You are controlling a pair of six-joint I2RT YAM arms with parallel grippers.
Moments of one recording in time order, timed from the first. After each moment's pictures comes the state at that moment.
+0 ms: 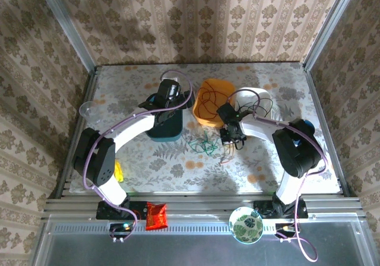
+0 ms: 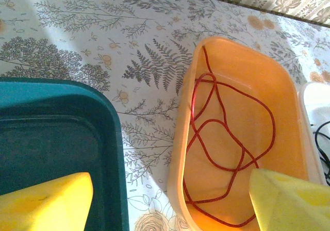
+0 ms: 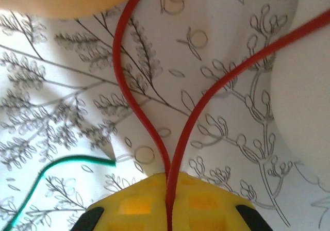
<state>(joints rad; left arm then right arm) -0.61 1.66 1.19 -0.15 -0.10 -0.54 0.50 1.75 1.02 -0.60 0.11 0.38</state>
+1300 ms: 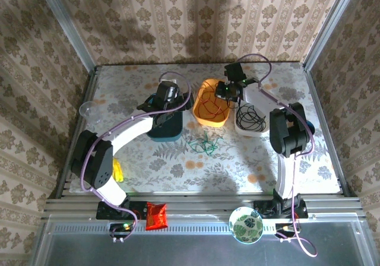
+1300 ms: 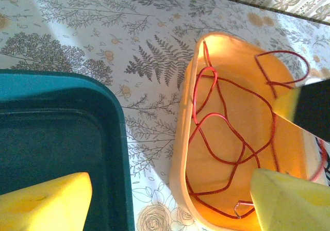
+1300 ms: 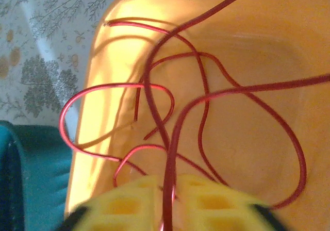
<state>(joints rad) -0.61 1.63 1.15 -0.14 -0.09 -0.53 0.30 2.05 1.62 -0.48 -0.16 0.59</state>
